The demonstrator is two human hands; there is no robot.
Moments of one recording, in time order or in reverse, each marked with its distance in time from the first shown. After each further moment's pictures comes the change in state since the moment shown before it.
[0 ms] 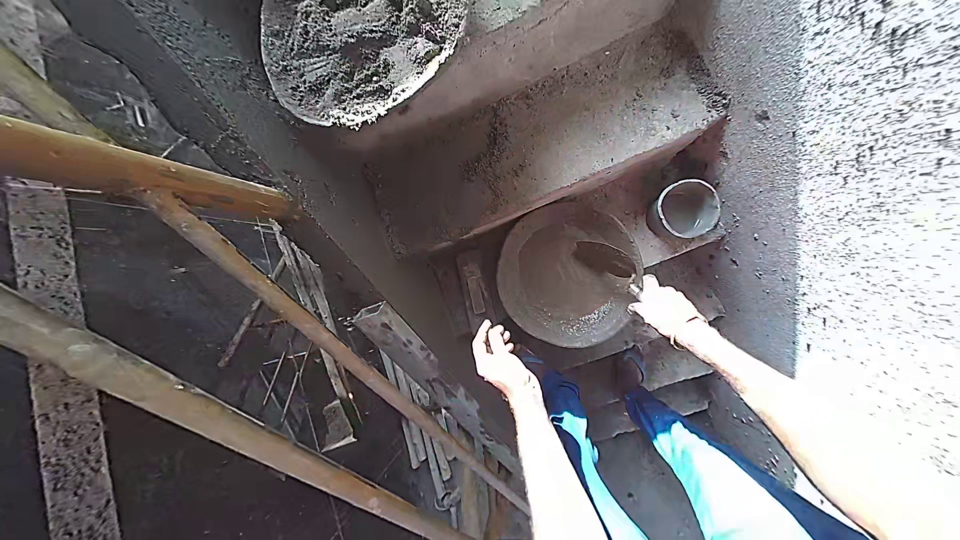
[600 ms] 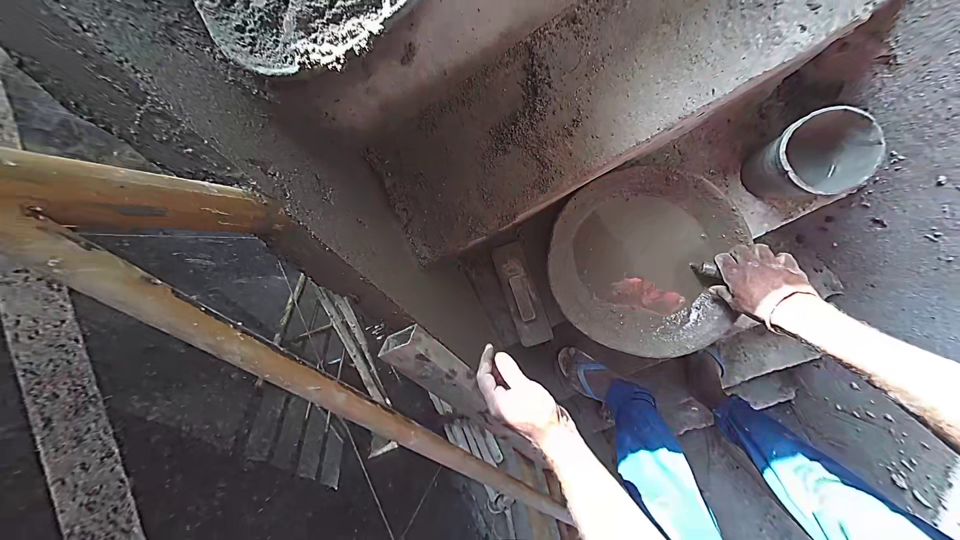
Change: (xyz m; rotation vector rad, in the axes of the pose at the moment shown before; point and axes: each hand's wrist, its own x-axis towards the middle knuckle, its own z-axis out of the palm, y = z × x) left_hand 0.088 -0.011 -0.035 0.286 0.122 0.232; right_hand 0.071 -0.021 0.049 -0.312 0.104 -0.025
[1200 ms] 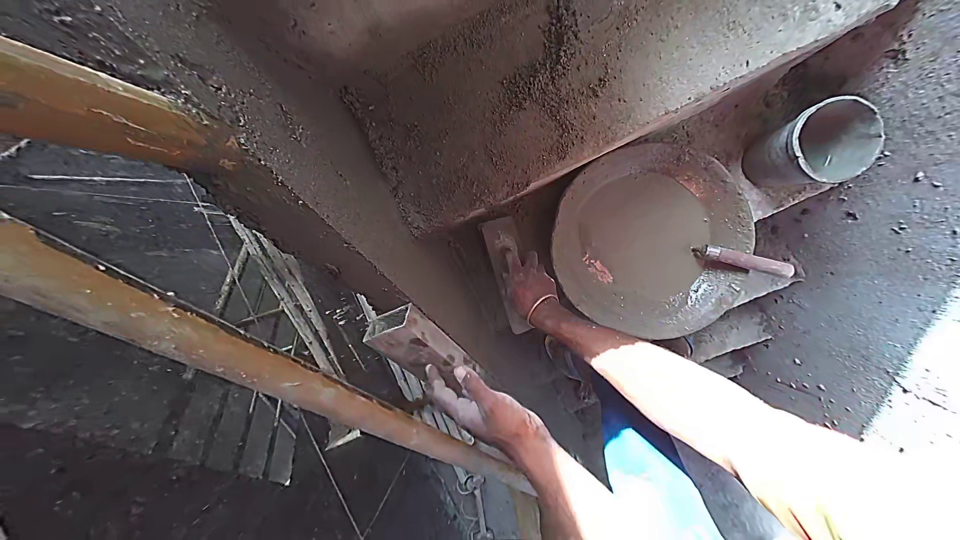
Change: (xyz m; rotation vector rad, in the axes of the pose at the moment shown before) left_hand 0.045 -0.023 -0.036 -0.233 0.041 -0.202; right_hand 0.027 -0.360 0.008 0.505 -0.068 -0.119
